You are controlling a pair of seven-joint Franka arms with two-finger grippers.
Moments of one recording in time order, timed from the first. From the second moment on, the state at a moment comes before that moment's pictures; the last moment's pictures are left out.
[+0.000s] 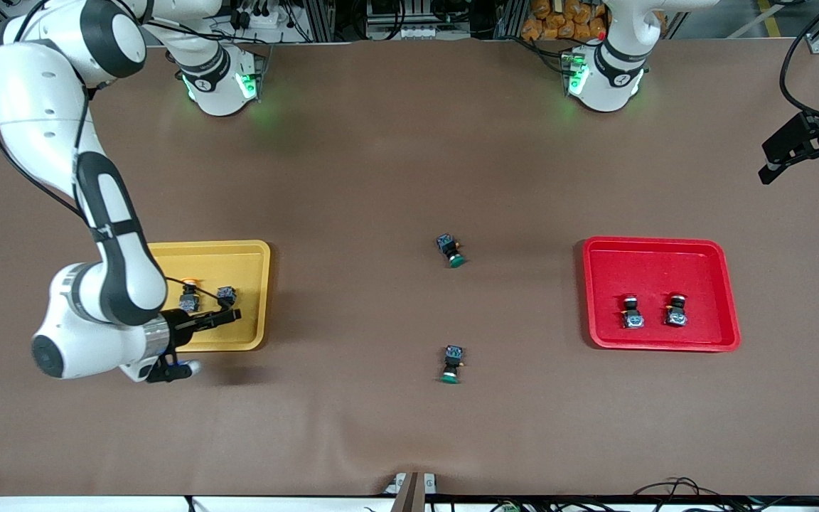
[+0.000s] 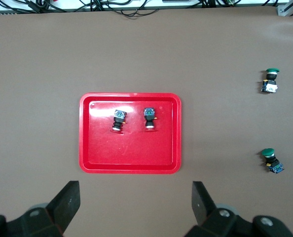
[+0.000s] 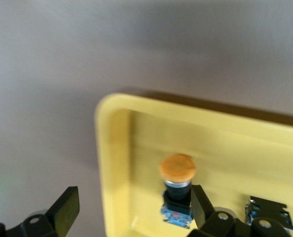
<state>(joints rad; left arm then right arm) -0.09 -0.10 0.06 -1.60 -0.01 1.69 0.01 -0.07 0.86 0.17 -1.21 0.25 1.74 -0.19</state>
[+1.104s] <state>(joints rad) -0.09 -0.09 0.06 -1.60 -0.01 1.68 0.01 0.01 0.53 -0.05 -0.87 0.24 1.32 -0.26</state>
